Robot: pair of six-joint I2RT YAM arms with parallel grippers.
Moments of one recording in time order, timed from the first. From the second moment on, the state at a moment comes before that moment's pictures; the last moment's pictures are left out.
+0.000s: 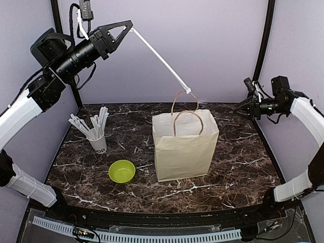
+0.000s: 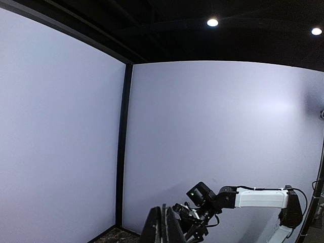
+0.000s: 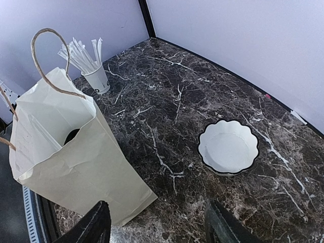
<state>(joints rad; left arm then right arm) -0.77 1.31 1.57 0.18 0.31 -0.25 -0.06 1.31 1.24 -0.79 -1.01 -0.55</state>
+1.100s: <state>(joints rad) -0.92 1.73 1.43 0.35 0.36 -0.49 -0.06 1.30 1.23 -0.78 -0.99 -0.56</state>
